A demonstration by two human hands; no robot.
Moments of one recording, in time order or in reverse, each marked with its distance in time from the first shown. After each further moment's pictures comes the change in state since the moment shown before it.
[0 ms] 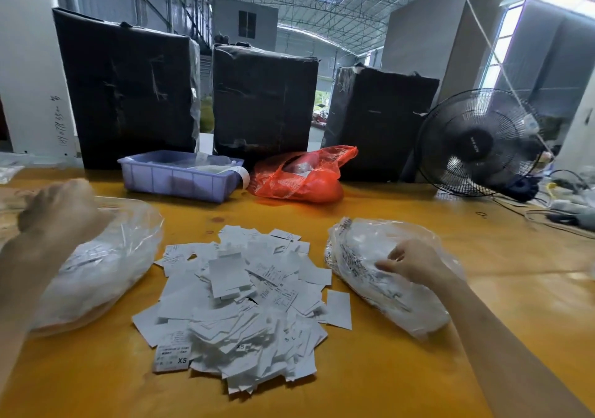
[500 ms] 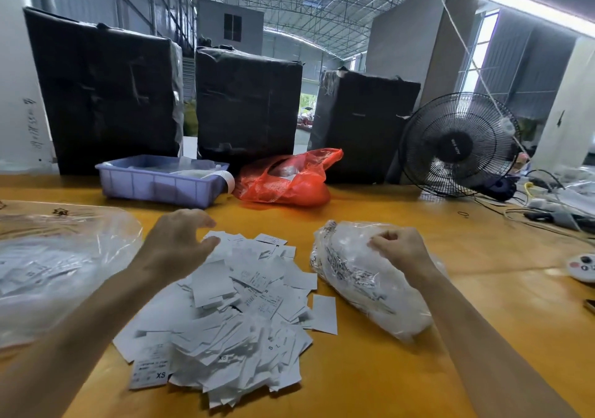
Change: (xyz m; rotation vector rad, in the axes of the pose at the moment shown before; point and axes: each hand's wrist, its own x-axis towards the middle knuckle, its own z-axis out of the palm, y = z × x) left_hand -0.083 0.074 0.047 -0.111 -0.131 0.552; right_hand 0.009 -0.002 -0.003 0.581 0.202 -0.030
